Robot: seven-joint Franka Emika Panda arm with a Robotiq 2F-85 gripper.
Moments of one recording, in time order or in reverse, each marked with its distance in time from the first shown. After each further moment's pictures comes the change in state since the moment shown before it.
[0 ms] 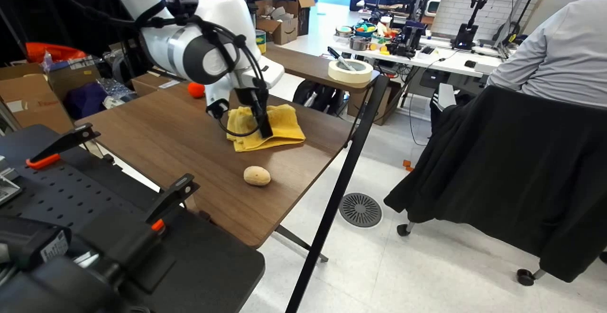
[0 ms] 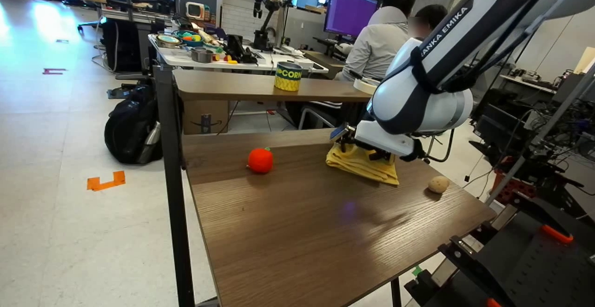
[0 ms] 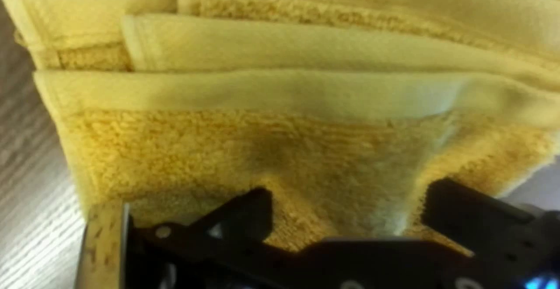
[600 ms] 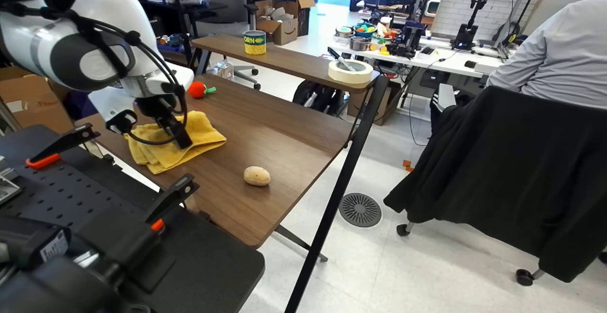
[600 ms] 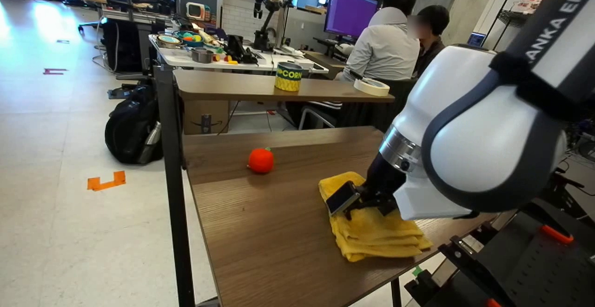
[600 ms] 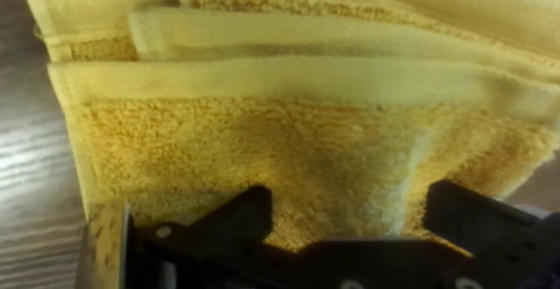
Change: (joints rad) arm 0.109 -0.207 0.163 -0.480 -0.023 0.170 -0.266
